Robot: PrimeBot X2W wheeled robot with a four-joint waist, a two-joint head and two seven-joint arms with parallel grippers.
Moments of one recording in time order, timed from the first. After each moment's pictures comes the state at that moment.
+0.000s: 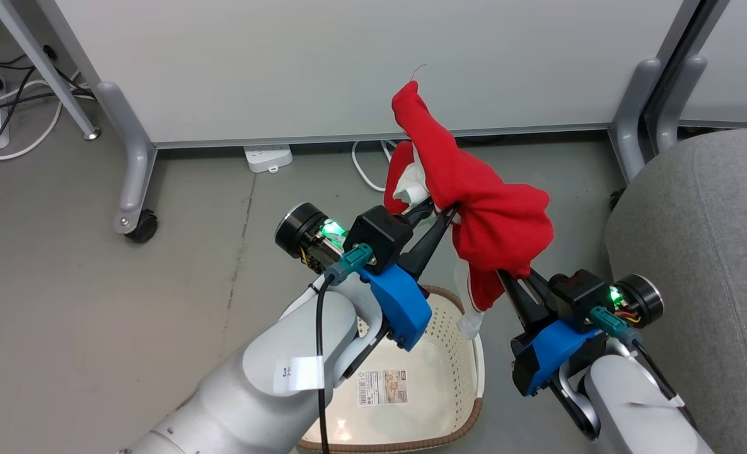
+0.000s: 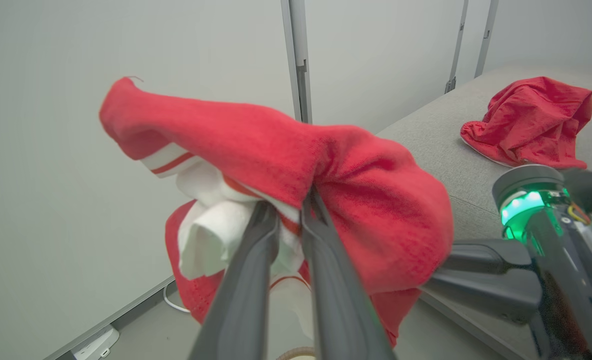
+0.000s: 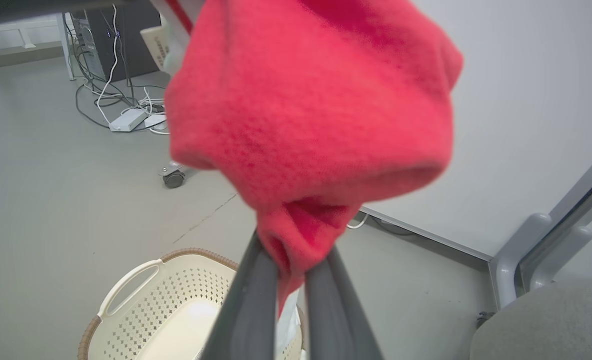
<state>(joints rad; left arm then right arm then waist) -0.79 0.07 -1.01 0.65 -0.61 -0.04 -0.25 -0.42 -0.14 0.34 0.55 0.07 0.13 -0.26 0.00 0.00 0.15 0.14</state>
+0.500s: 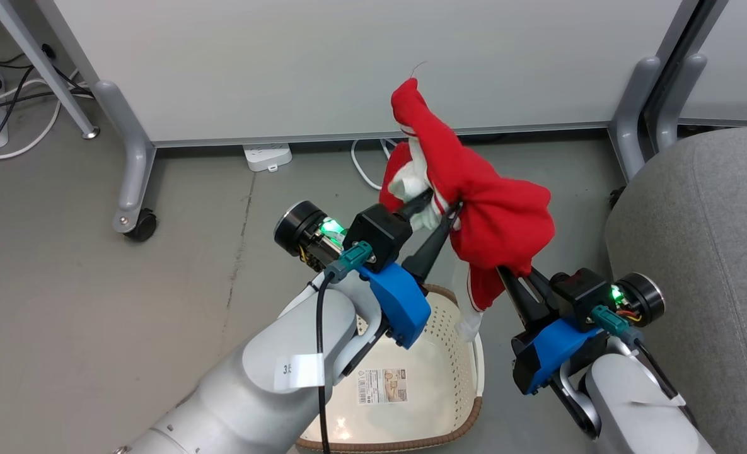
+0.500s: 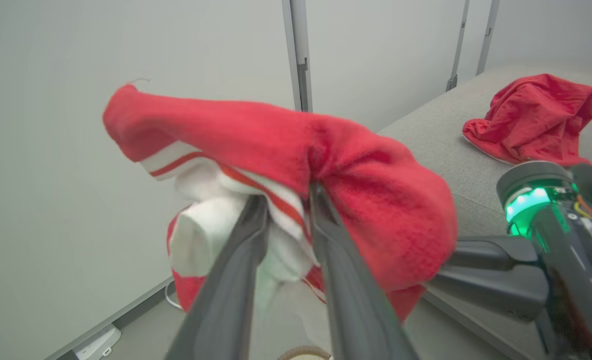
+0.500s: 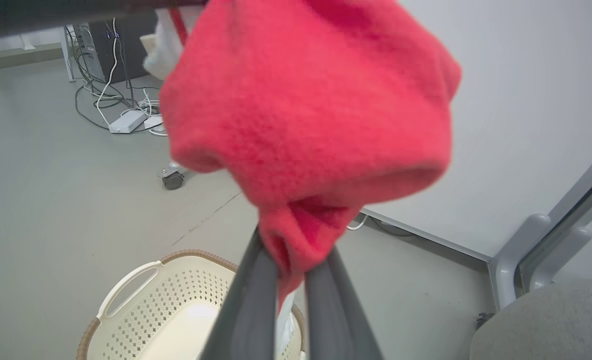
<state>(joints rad) -0.80 0.07 -1.02 0.66 -0.61 -0.04 -0.26 -0.42 -0.14 0.34 0.54 0.07 0.13 -0.26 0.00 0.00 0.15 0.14</state>
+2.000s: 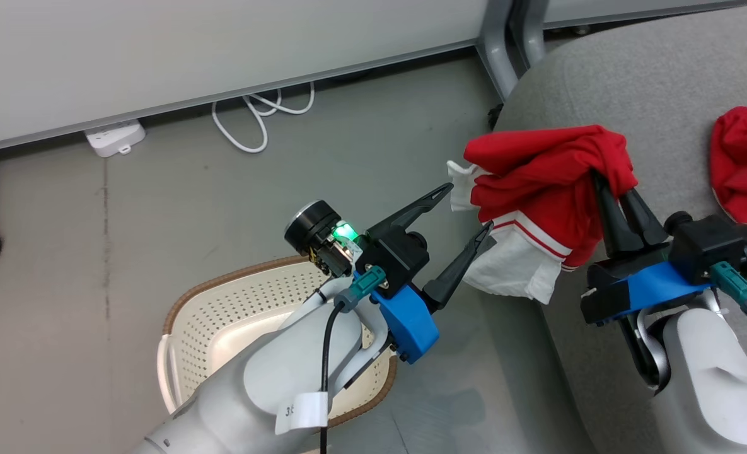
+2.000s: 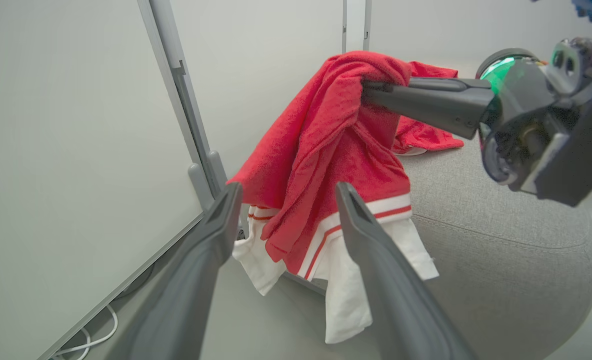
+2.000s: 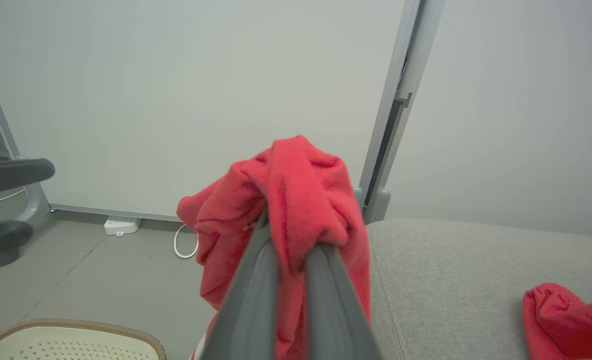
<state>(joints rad) -0.77 0.10 -1.02 0.54 -0.50 -0.05 -0.26 -0.42 -0.15 0.07 0.33 0.06 0.13 -0.26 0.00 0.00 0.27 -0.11</state>
